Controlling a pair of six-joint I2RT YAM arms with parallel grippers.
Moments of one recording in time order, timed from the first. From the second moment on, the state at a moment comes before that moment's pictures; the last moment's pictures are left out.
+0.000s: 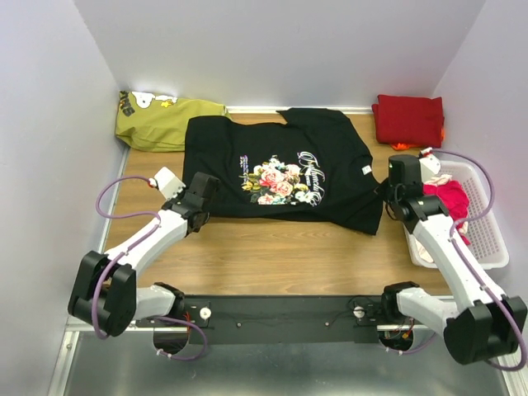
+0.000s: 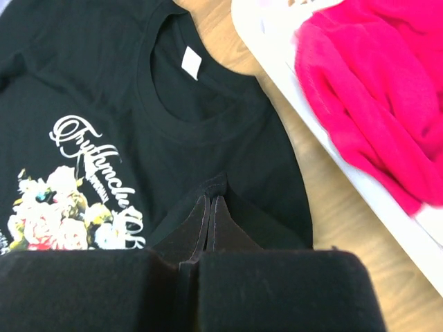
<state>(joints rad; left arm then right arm) -0.43 1.23 0.73 -0.48 -0.78 -1.14 0.18 1.01 0.87 -0.55 0.44 0.76</state>
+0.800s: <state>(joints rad) -0.37 1.50 0.85 -0.24 -0.74 -0.92 0.18 1.40 1.13 -0.27 0.44 0.57</state>
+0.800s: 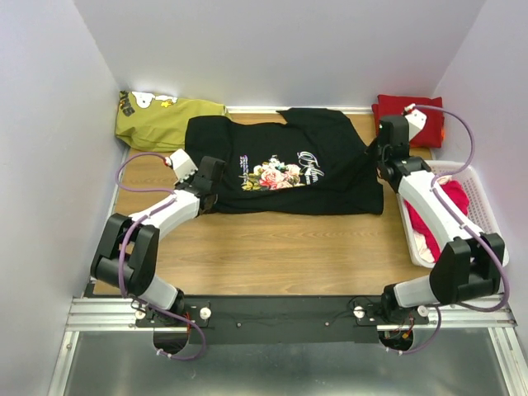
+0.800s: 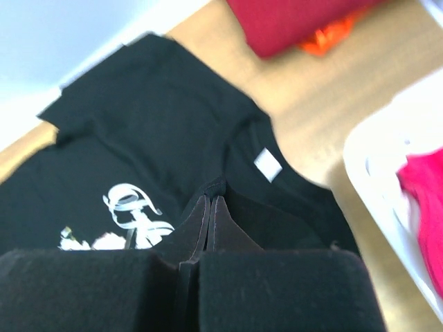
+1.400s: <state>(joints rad) -0.36 1.72 1.01 -0.16 -0.73 -0.83 0.18 1.75 1.25 -0.20 0.41 0.49</state>
